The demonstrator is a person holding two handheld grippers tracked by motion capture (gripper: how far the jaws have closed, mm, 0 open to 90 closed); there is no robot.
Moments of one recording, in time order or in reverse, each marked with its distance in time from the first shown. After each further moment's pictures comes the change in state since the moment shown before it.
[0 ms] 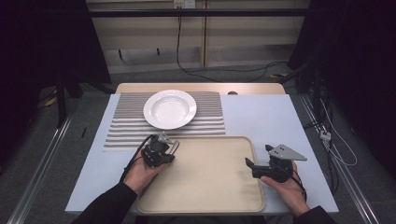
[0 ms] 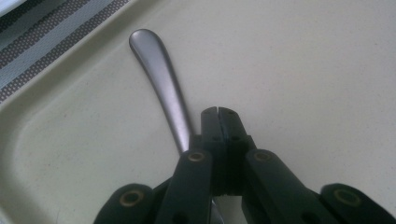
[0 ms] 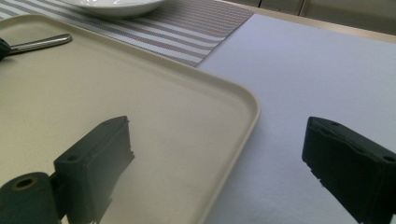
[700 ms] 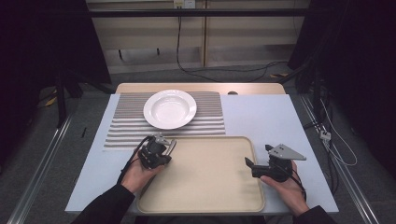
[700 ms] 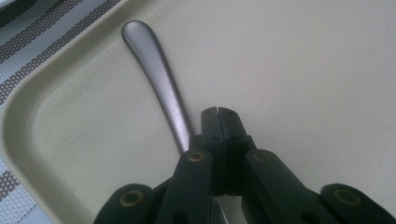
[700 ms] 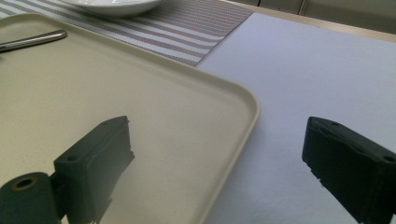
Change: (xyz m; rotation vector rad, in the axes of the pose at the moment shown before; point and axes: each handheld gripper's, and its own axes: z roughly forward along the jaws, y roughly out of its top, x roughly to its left) left arm 0.000 -0.007 -0.007 0.021 0.033 -0.001; right arm 0.000 0.000 0.001 0.003 -0.004 0.002
